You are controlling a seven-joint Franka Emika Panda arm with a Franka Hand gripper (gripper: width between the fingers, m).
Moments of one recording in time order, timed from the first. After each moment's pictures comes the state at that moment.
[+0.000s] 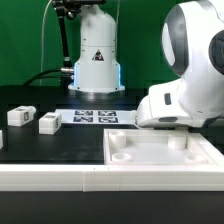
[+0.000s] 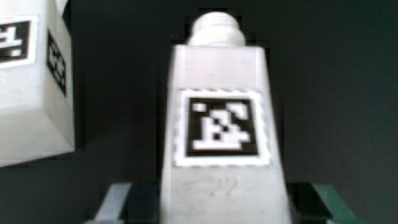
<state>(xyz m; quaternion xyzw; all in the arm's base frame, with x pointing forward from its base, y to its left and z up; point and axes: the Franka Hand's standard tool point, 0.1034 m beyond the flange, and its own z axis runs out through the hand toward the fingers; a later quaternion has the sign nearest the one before) 0.422 0.157 0.004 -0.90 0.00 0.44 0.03</state>
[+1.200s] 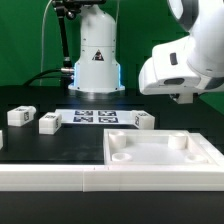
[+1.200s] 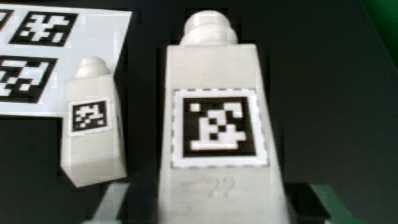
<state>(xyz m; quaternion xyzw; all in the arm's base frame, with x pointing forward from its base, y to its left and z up) 0.442 0.155 0.077 -0.89 -0.02 0.45 0.03</state>
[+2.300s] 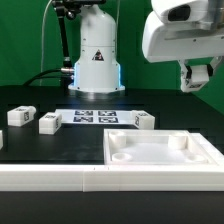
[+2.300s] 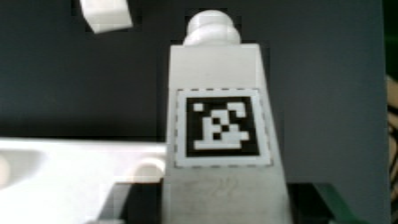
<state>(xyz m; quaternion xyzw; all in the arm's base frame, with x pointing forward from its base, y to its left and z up) 0.511 0.152 0.132 -0.99 -0.02 0.13 0.06</state>
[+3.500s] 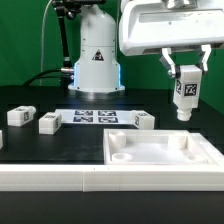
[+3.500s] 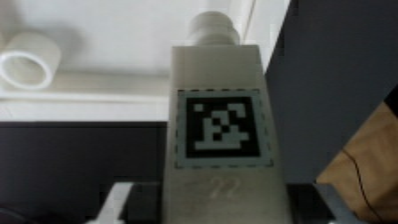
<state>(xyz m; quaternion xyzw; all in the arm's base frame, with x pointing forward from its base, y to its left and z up) 0.565 0.111 0.132 -0.95 -0.05 -0.29 0.05</state>
